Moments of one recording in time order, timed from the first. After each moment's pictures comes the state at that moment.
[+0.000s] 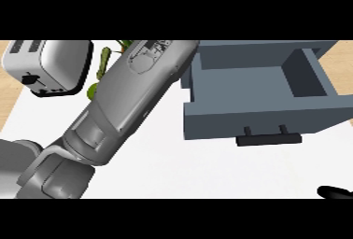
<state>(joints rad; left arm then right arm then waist) -1.44 0.00 -0.18 -0.61 0.31 0.44 0.20 0.04 -0.10 -0.30 -2.28 -0.06 0.07 0.35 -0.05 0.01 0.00</state>
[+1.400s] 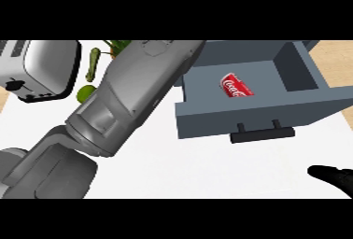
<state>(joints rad) -1.61 0.00 -0.30 -0.31 0.51 0.64 0.05 -0.11 -0.23 -0.25 -2.21 0.04 0.12 0.32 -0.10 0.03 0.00</state>
